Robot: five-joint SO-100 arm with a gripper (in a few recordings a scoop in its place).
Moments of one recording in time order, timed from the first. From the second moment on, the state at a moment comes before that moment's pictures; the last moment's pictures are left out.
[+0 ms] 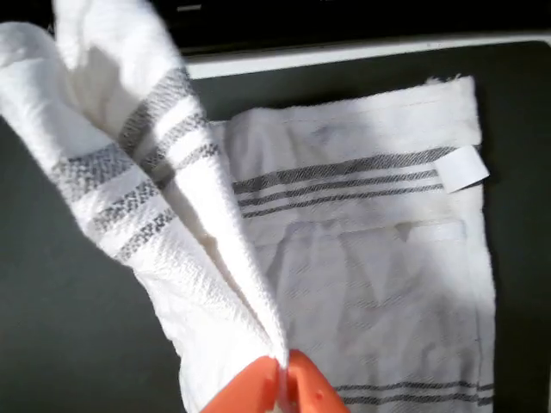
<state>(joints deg) 3.2 93.3 77.2 88.6 -84.2</state>
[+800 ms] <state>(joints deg) 33.1 90.0 90.2 72.1 -97.6</state>
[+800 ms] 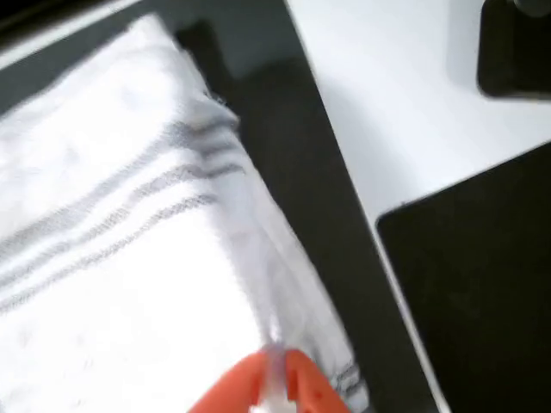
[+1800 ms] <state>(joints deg) 13.3 133.3 124.3 75.0 -93.4</state>
